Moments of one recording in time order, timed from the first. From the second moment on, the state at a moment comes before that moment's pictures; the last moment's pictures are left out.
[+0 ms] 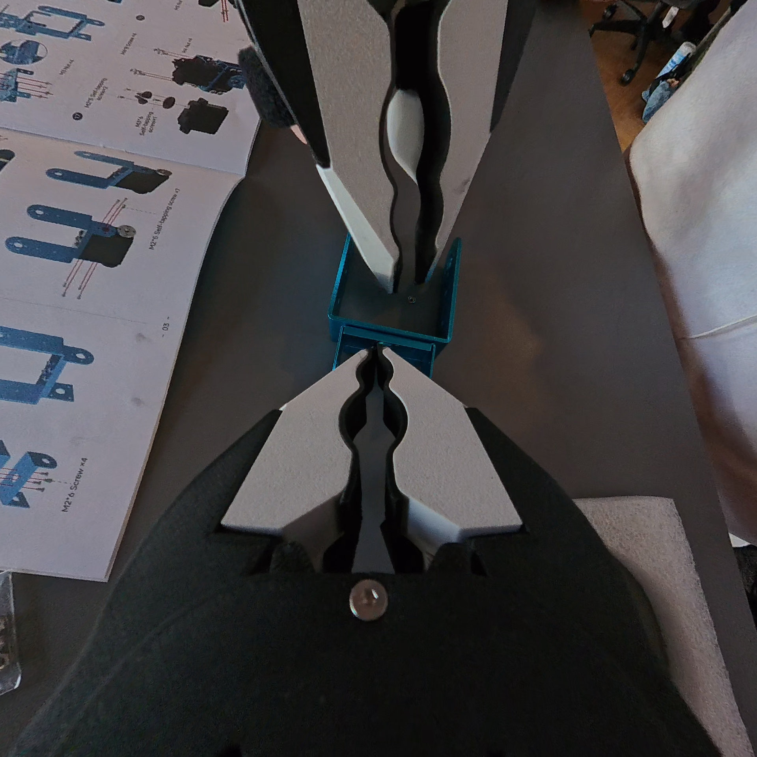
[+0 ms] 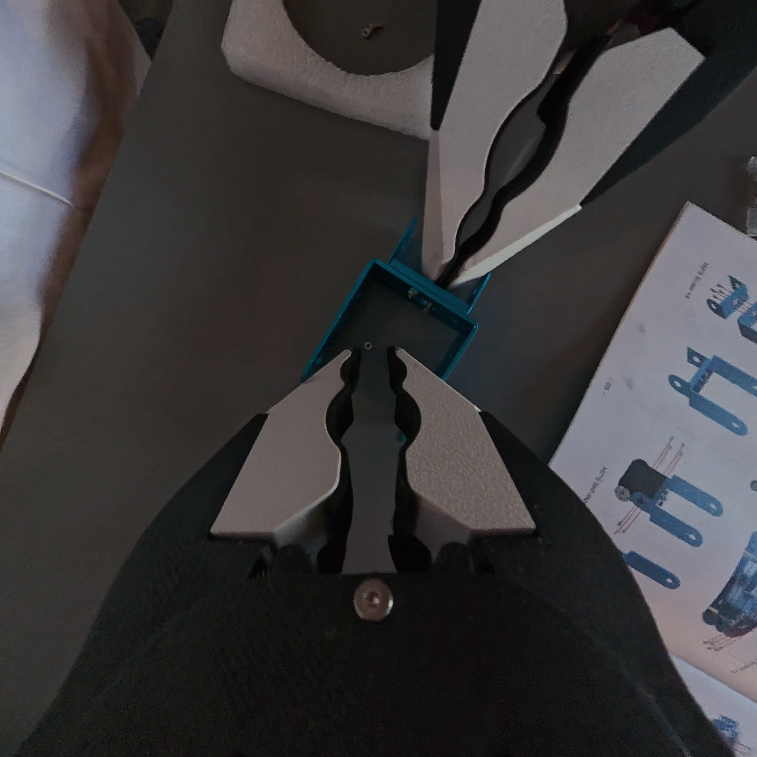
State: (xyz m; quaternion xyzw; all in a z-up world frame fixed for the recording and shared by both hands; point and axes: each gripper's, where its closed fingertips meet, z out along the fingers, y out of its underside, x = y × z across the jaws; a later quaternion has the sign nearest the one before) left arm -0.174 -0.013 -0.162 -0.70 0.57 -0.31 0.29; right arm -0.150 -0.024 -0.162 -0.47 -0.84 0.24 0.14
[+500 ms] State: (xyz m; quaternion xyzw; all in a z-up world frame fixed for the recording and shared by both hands) left arm -0.173 -0.015 -0.165 -0.70 0.57 -0.31 0.28; right arm -0.149 -0.031 -0.172 -0.40 -0.90 0.14 0.08
